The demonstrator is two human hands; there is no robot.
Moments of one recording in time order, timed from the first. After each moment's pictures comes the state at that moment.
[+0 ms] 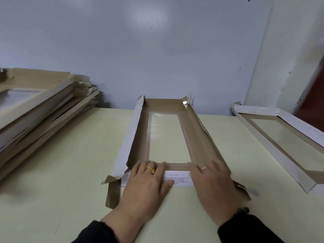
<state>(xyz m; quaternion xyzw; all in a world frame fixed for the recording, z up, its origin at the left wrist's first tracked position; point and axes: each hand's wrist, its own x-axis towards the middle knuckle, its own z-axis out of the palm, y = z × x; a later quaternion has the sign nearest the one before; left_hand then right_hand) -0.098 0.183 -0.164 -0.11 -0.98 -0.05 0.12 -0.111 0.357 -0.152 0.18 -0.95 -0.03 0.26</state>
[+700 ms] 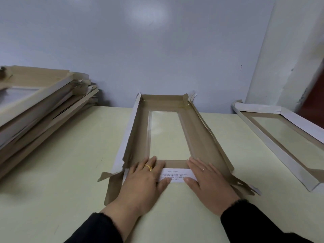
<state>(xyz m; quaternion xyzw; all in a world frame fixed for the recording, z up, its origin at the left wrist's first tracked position) -0.112 0.175 -0.171 -0.10 -0.99 -0.11 0.08 -0.137 0.368 -0.175 0.21 -0.97 0.09 0.05</state>
